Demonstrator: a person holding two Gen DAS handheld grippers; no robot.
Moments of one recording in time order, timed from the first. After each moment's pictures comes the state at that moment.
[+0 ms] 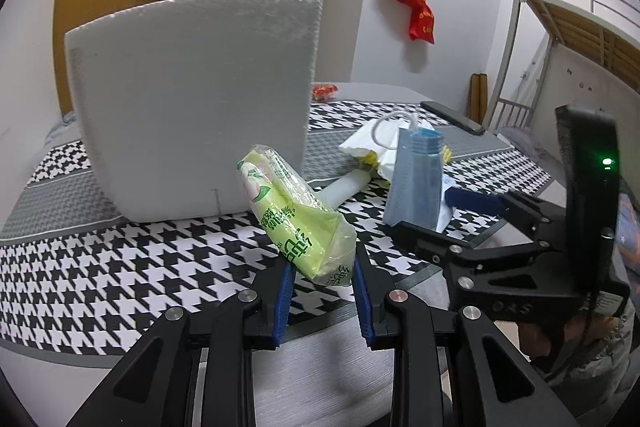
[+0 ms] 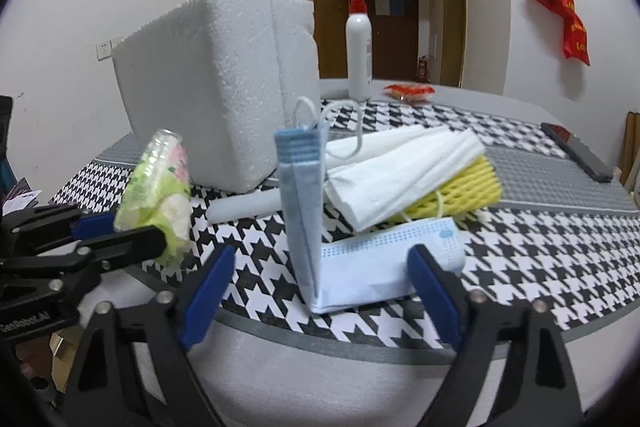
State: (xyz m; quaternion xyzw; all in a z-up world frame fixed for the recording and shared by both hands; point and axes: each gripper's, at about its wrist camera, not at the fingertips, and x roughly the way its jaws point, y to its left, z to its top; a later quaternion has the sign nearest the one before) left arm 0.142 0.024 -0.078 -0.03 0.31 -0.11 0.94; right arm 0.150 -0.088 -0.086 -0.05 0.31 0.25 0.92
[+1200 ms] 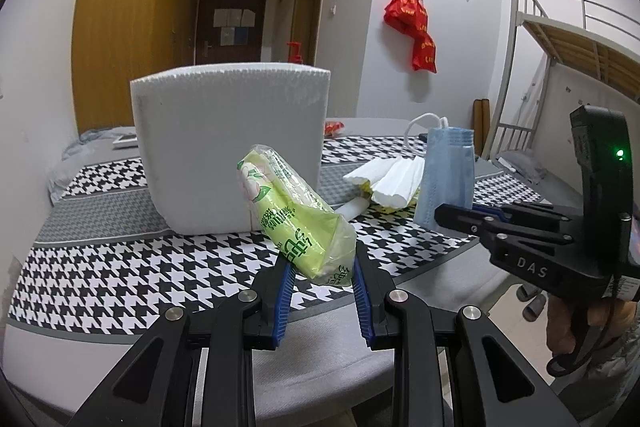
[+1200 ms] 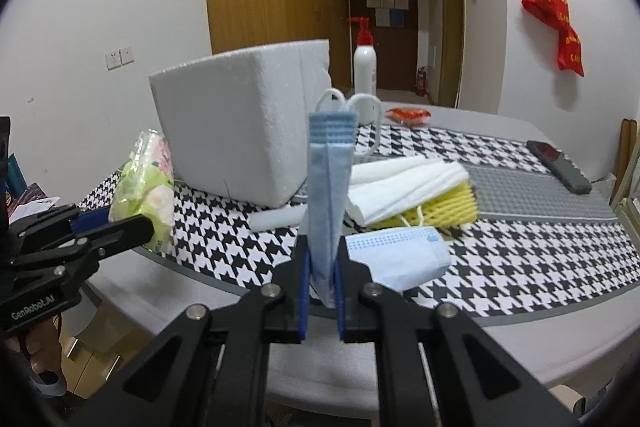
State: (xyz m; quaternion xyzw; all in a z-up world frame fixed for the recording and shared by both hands) left arm 0.077 0.043 -0.049 -0.03 0.26 -0.10 0.96; right arm 0.108 -0.090 -0.043 -0.05 0.28 0.25 0.92
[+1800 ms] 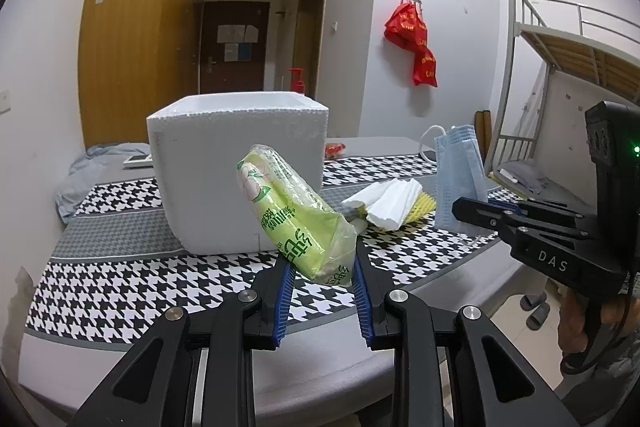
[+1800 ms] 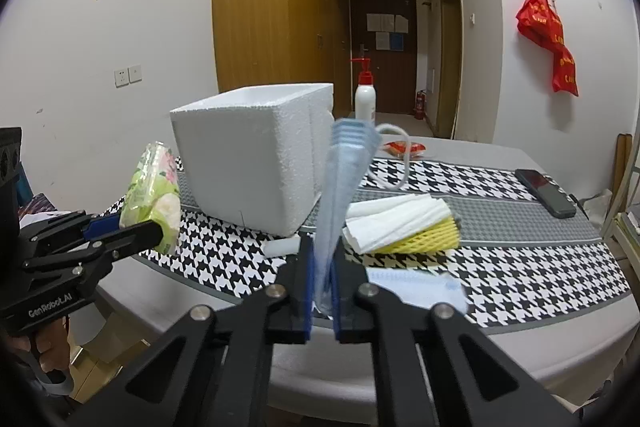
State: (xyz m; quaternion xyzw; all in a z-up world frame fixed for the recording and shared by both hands) left arm 0.066 0.046 -0.034 -0.02 0.23 -0.09 0.97; right arm 0.089 -0.097 -0.012 -0.05 0.24 0.25 0.93
